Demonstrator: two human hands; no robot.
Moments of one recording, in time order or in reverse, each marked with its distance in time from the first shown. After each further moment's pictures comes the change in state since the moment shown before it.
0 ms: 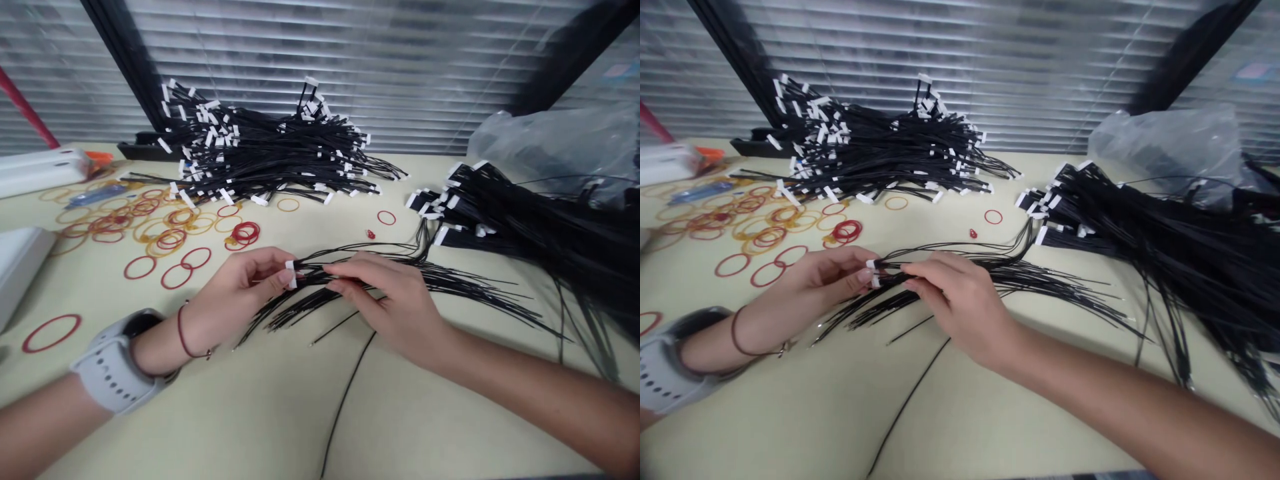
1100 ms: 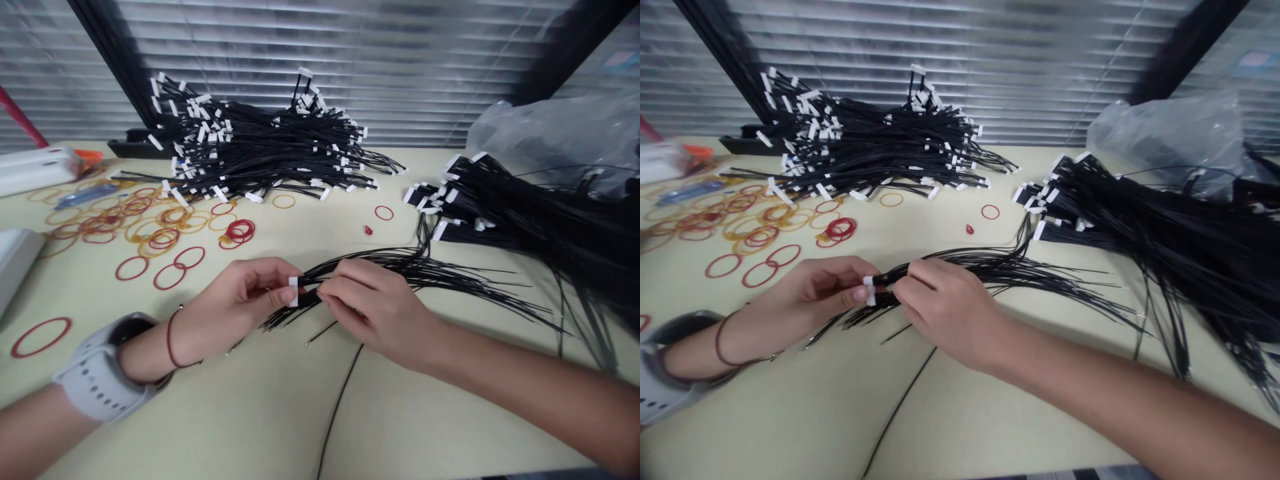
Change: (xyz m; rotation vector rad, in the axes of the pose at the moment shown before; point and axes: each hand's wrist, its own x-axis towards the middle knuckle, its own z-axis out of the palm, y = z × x) left_hand -0.007 0.003 0.003 -0.001 -0.152 -0.054; right_hand 0.000 -0.002 0.001 -0.307 -0.197 -0.150
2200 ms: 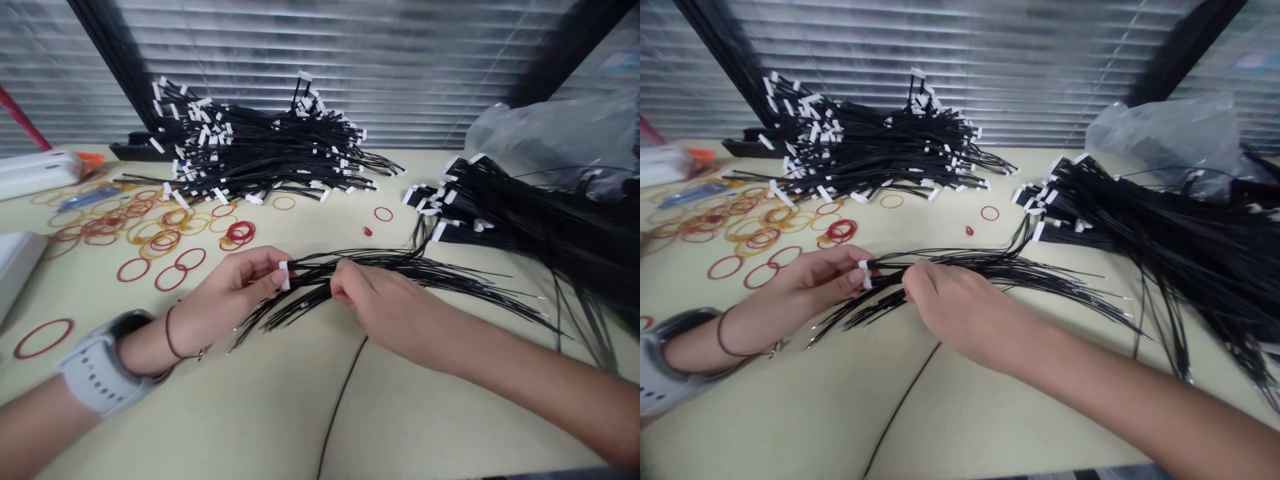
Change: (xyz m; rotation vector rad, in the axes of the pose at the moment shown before) left_hand 0.006 0.001 -0.005 0.008 0.123 0.040; right_hand -0.007 0.002 -0.017 -0.142 -0.339 0.052
